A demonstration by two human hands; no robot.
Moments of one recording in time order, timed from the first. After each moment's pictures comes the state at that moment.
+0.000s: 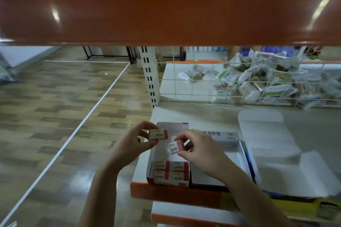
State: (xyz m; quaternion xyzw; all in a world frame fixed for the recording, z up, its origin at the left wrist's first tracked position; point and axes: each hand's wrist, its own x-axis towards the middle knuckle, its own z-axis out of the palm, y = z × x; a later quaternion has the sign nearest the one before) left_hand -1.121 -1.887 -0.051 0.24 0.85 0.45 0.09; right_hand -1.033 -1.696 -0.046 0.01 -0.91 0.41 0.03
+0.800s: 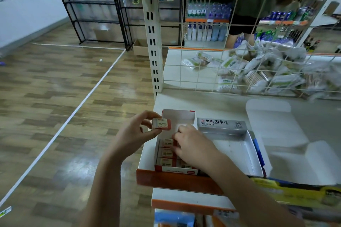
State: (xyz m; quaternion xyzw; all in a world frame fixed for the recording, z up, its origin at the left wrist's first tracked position) left_hand -1.127 -1.902 -0.068 0.24 0.84 0.47 0.09; right_hand -1.055 -1.733 -0.073 0.06 -0.99 0.13 -0.04
